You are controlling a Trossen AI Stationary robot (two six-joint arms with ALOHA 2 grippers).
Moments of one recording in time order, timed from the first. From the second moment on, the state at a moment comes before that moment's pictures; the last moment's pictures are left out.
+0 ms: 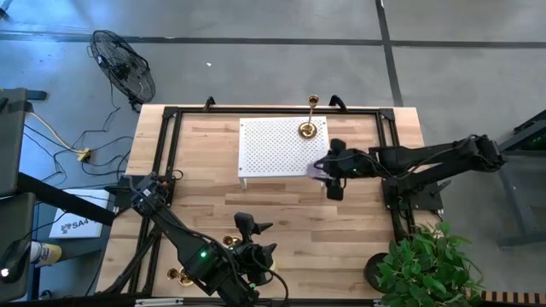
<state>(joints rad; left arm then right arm) -0.72 2.12 2.33 -1.38 -1.00 -0.51 0.03 1.12 0.81 -0.38 0.21 -0.02</state>
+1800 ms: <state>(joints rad) -0.72 2.12 2.33 -1.38 -0.78 -0.50 0.03 1.12 0.80 -0.39 0.48 0.05</state>
